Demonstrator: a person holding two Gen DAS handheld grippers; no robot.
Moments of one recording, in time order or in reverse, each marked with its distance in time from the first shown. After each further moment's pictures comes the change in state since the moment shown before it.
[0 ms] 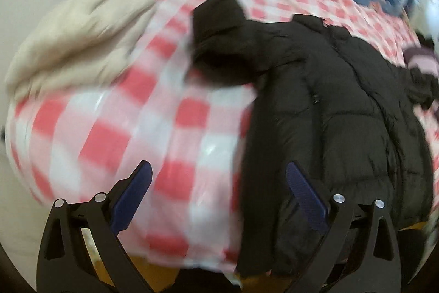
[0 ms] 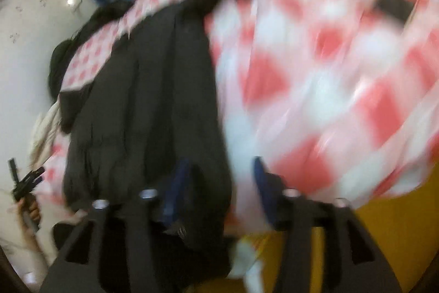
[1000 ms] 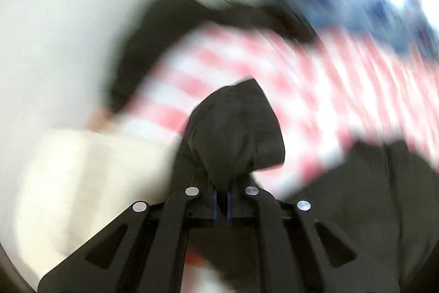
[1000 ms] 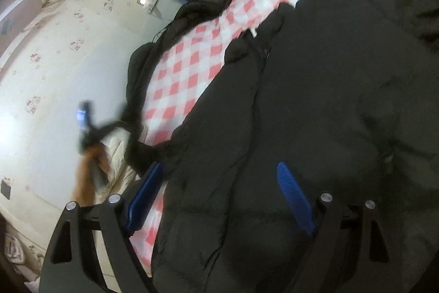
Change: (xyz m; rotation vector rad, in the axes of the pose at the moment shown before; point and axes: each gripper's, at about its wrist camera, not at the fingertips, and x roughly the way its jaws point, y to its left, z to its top) left arm 0.043 0.079 0.297 -0.142 -0.260 0.190; right arm 0.191 0.213 0.088 0.016 0.141 0.623
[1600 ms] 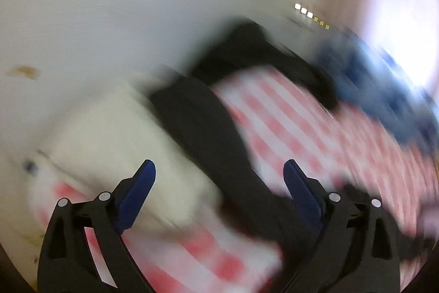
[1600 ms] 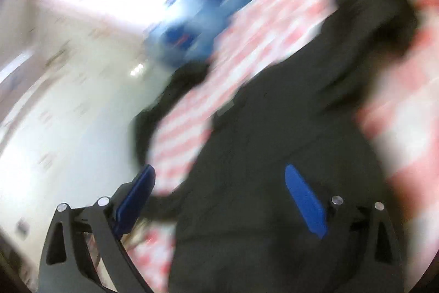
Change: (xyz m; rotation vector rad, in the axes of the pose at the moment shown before) left arm -0.118 0.057 -0.145 -0.270 -0.071 -0.119; right arm -0.211 -0.103 0.037 0.168 -0.423 -0.156
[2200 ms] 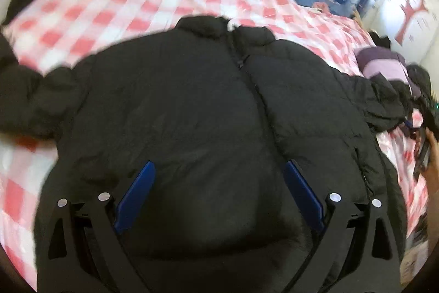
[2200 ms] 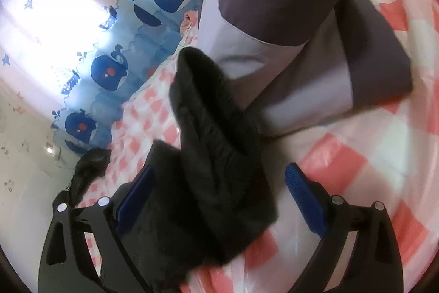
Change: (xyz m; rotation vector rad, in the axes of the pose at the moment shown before) left arm 0.103 -0.253 -0.200 0.326 0.377 -0.395; right arm 0.021 -0.142 0.172 0.107 -0.185 -0.266
